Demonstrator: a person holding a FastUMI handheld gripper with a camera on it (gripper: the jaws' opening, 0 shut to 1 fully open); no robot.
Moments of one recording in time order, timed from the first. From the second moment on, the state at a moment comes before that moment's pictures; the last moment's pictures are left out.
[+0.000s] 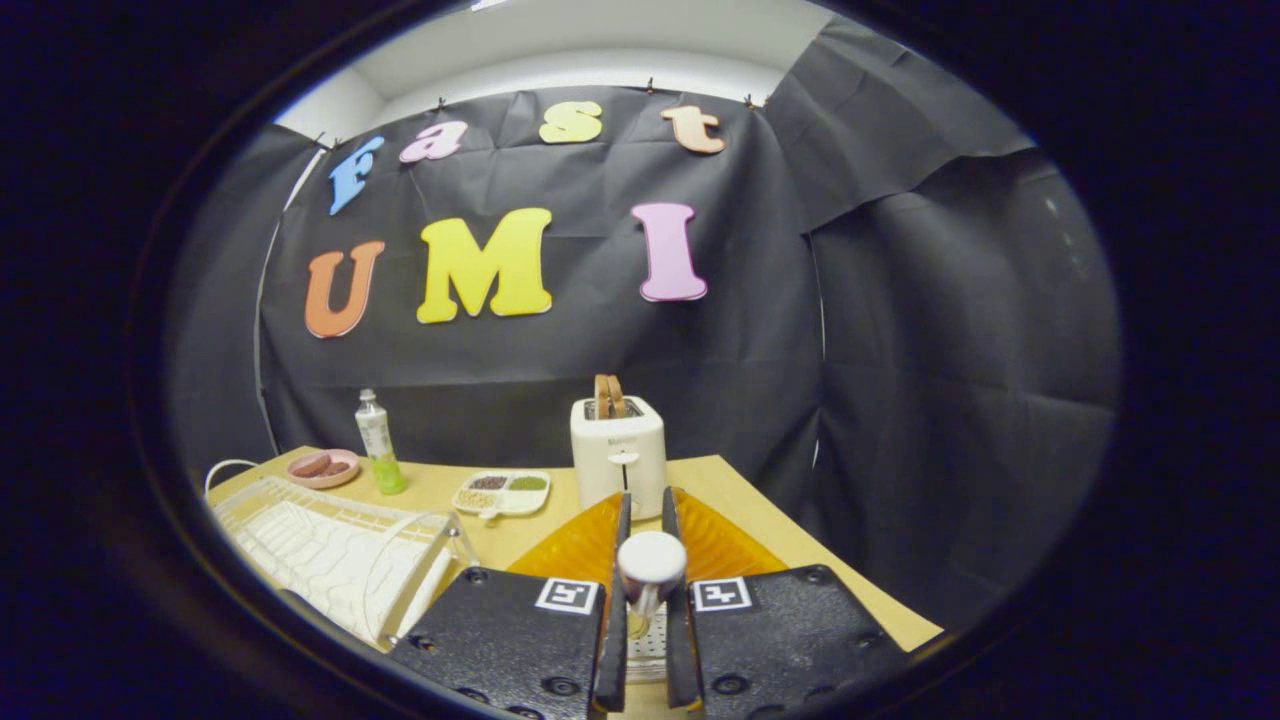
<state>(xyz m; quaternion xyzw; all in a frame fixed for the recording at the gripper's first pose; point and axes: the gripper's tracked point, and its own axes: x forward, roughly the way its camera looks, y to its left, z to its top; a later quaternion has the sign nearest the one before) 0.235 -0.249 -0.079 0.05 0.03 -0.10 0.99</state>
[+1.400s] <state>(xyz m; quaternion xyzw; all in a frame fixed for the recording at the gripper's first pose) 0.028 0.072 -0.029 0.01 0.06 0.06 1.00</state>
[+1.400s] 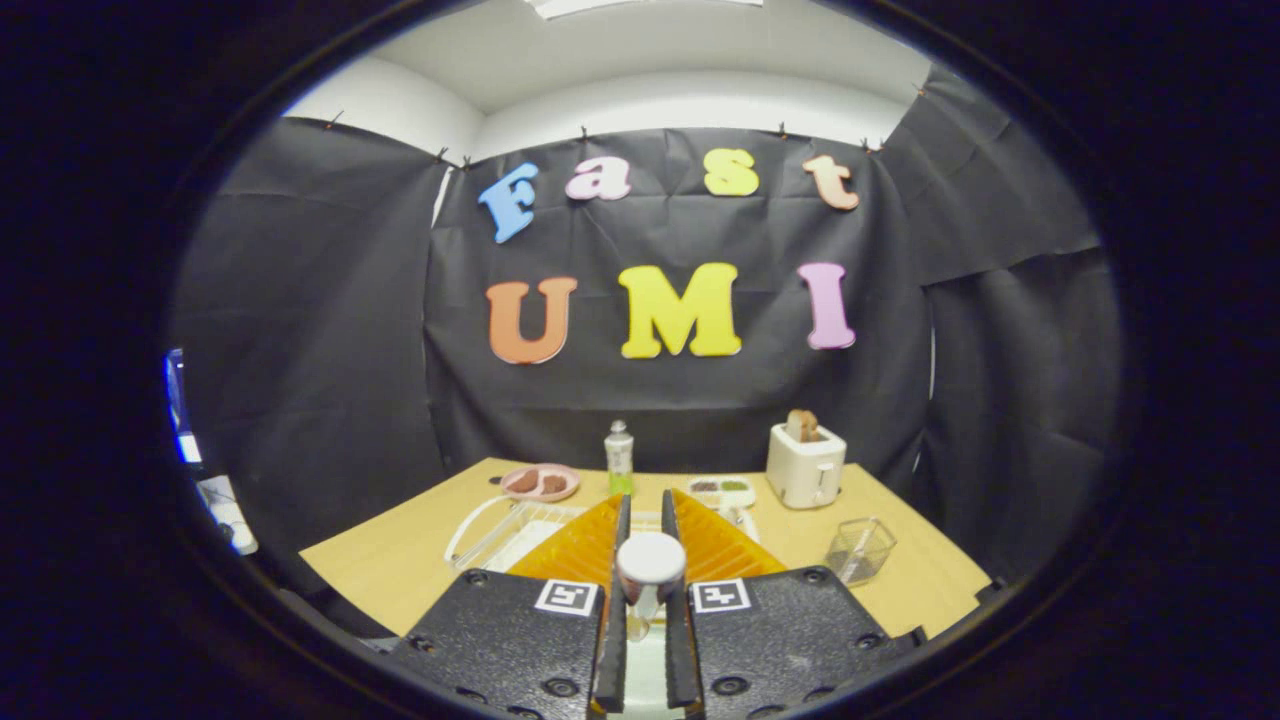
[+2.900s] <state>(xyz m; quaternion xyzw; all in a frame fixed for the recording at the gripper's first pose) 0.034 0.029 -0.115 0.00 0.12 0.01 0.99</state>
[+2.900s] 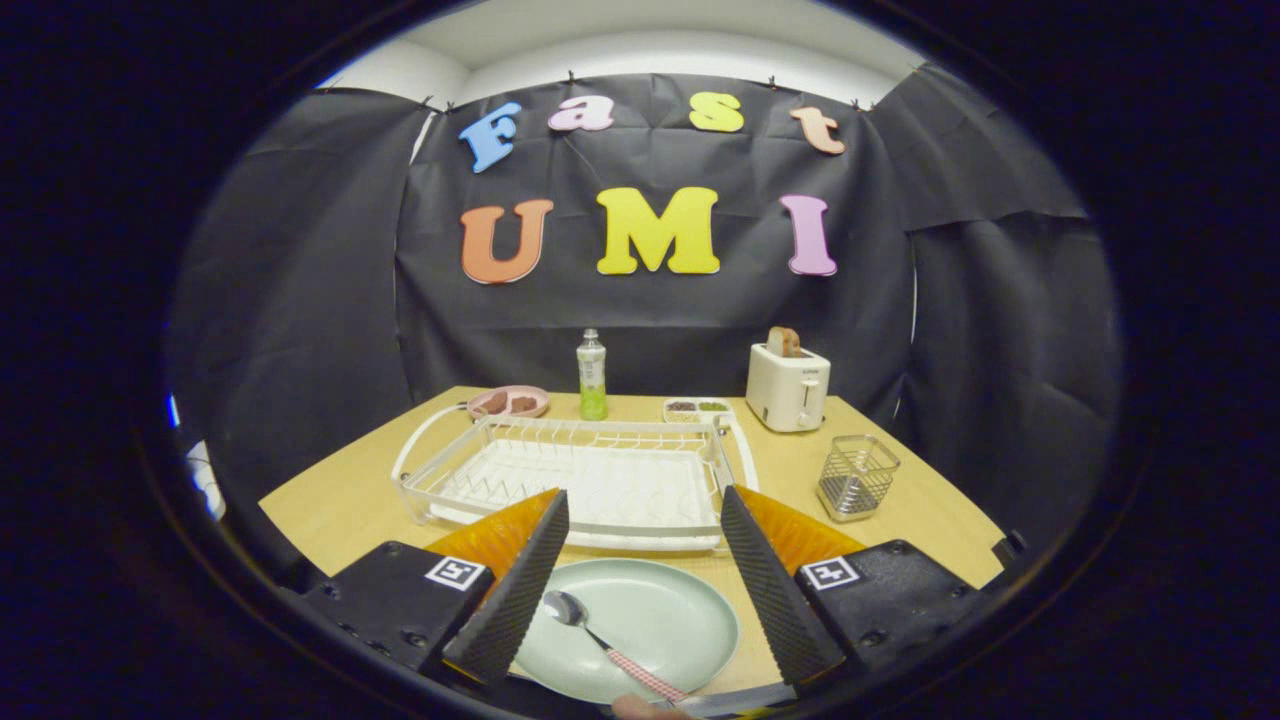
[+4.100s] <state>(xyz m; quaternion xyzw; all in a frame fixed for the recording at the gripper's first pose) -0.064 -0.076 -0.057 0.05 0.05 -0.04 1.00</state>
